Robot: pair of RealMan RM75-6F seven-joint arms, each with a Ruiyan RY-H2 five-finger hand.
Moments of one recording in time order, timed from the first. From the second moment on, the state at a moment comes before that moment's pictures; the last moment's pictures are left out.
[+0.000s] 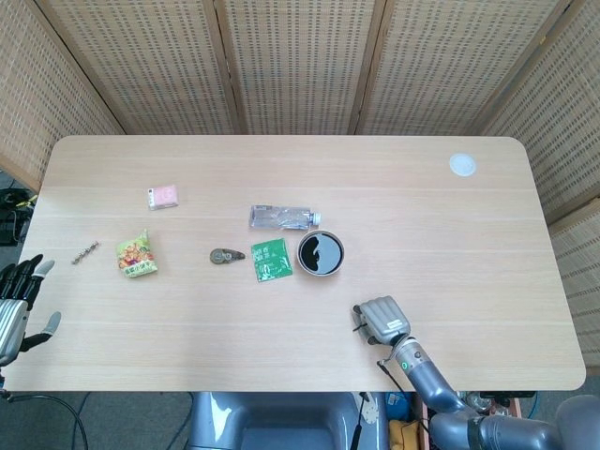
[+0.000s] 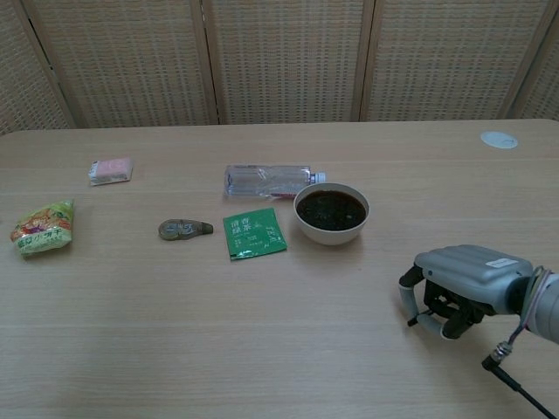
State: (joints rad) left arm -0.11 -1.18 -0.02 -1.40 1.52 1.46 -0.11; right arm 0.58 -1.65 0.04 -1.44 -1.08 0.91 -0.45
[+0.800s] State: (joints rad) left arm -0.11 -1.17 -0.02 -1.42 1.52 1.46 -0.10; right arm 0.59 -1.41 0.16 -1.72 -1.14 0.93 -0.20
